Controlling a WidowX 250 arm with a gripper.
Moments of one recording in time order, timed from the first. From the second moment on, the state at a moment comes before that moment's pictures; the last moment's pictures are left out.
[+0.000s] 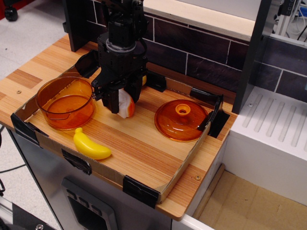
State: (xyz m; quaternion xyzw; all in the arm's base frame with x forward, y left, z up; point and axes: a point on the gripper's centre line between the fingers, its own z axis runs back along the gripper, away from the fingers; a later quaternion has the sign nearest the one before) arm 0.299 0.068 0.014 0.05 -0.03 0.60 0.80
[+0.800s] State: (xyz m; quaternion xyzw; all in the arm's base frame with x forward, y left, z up) arm 0.301 0.061 0.097 0.00 -0.12 0.62 0.77
